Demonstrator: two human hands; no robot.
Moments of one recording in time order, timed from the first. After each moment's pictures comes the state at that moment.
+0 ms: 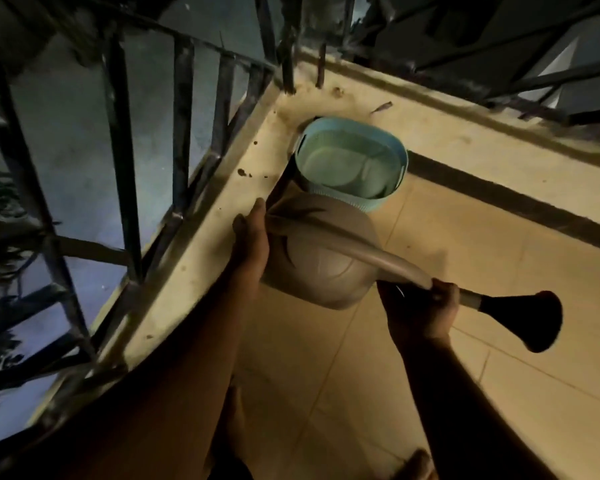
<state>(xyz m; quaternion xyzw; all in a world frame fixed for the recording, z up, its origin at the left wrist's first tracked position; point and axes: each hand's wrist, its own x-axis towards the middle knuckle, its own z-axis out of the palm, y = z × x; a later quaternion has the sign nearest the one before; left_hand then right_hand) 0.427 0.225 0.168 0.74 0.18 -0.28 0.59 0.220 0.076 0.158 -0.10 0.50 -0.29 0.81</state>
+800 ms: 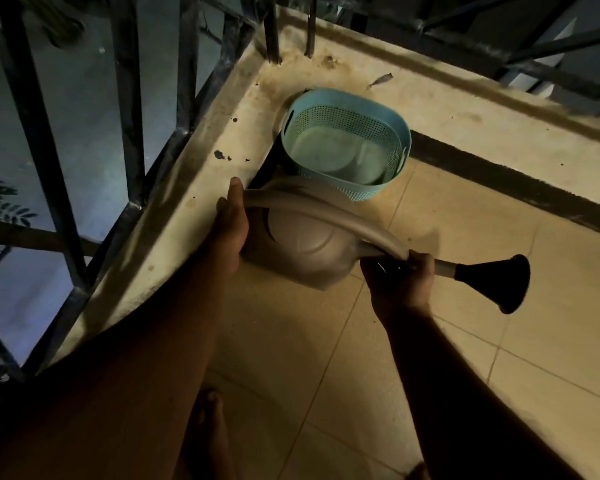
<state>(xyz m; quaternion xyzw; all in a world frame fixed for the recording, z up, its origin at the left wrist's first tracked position) 0.459 0.203 0.117 0.79 0.17 -0.31 0.49 0.262 0.059 0.103 -0.20 0.52 -0.24 0.79</state>
